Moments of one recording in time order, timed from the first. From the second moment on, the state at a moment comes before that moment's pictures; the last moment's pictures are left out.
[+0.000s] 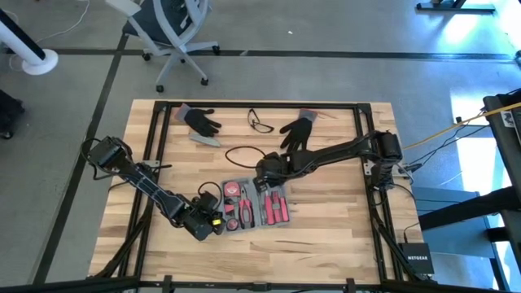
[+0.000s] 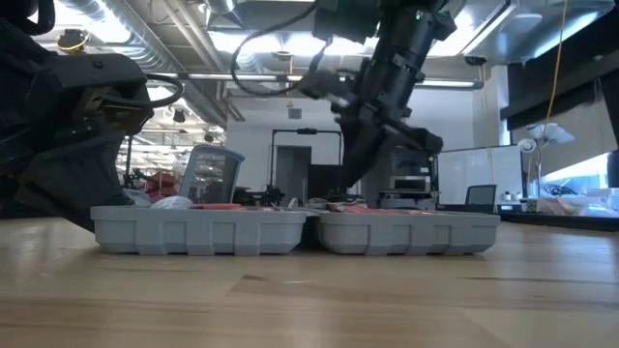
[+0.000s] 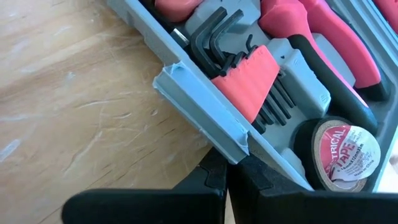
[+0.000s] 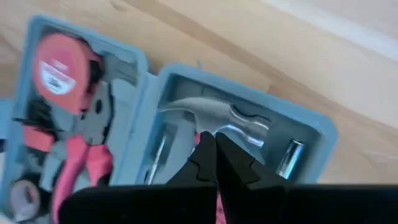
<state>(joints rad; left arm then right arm) -0.64 1.67 0.67 -0.12 -0.52 -1.52 0.06 1.90 1.32 -0.61 0.08 1.13</state>
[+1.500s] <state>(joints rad) -0.64 1.67 0.67 -0.12 -0.53 -1.49 0.15 1.94 1.40 -0.63 0.18 1.18</state>
